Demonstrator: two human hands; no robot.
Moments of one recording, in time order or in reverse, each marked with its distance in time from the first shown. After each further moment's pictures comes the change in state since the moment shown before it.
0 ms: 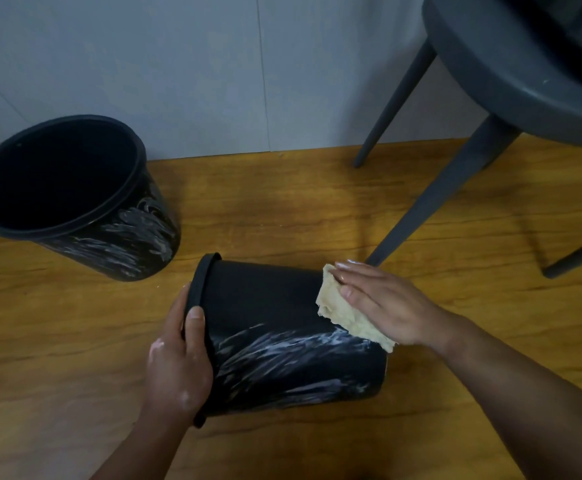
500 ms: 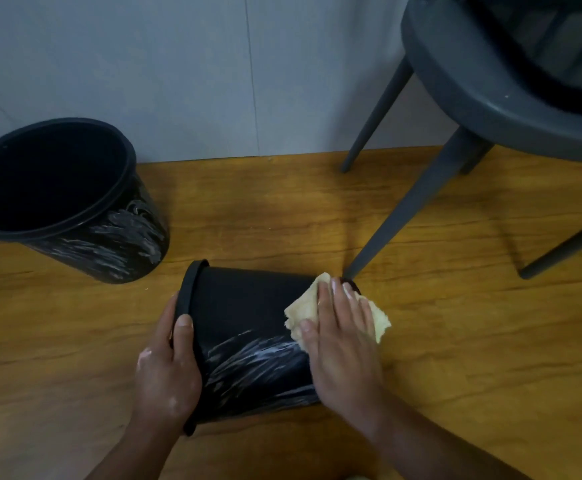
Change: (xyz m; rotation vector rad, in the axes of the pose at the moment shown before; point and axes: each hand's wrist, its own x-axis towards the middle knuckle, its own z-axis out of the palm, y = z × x) left_hand -0.011 -0.001 0.000 -0.043 -0.002 -0.046; right_hand -0.033 -0.073 0.080 -0.149 0.380 0.221
